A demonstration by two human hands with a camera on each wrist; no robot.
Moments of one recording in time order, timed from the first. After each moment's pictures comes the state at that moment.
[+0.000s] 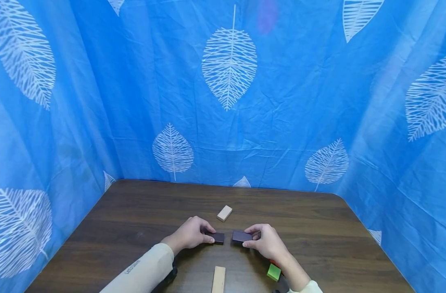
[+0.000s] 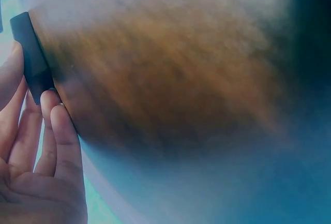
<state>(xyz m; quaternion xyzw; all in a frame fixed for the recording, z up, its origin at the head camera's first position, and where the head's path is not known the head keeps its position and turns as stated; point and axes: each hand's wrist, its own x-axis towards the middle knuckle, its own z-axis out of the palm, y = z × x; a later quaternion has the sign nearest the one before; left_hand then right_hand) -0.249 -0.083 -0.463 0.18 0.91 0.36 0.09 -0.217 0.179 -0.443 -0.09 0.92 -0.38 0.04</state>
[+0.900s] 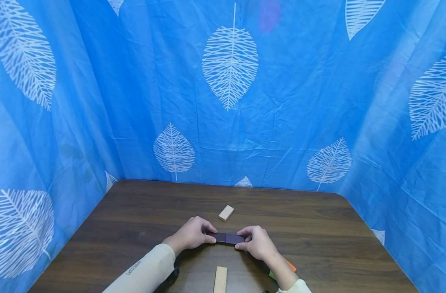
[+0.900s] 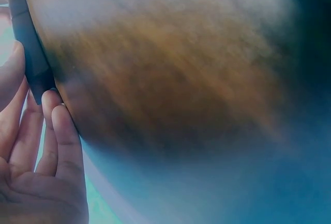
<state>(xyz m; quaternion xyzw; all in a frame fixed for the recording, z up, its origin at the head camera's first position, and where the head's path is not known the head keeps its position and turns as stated) -0.248 -0.083 -0.461 0.18 0.91 0.36 0.09 -0.223 0.155 -0.464 -0.13 0.91 -0.38 0.03</state>
